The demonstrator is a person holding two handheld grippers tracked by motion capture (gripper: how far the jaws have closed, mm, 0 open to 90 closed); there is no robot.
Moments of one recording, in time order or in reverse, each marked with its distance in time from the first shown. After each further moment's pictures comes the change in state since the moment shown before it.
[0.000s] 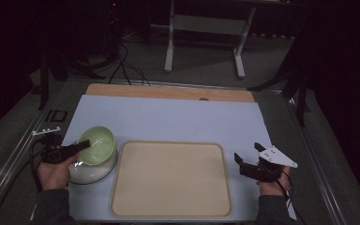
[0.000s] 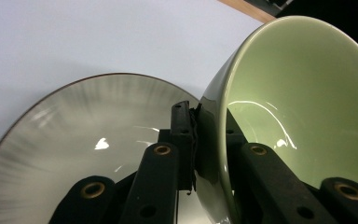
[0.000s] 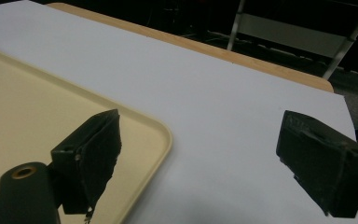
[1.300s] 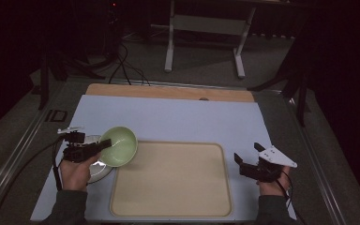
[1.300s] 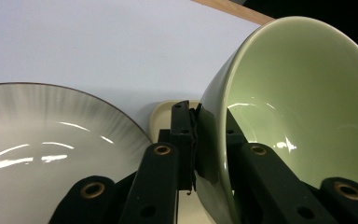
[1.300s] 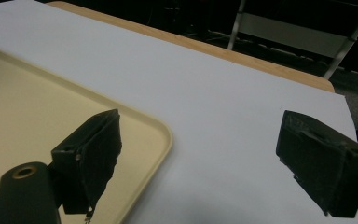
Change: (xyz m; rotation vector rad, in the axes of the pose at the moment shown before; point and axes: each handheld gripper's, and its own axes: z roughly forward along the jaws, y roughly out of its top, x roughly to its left) left arm -0.059 -0.004 0.022 0.021 -0.080 0.097; right arm 0.000 0.000 0.000 0.004 0.003 -0.002
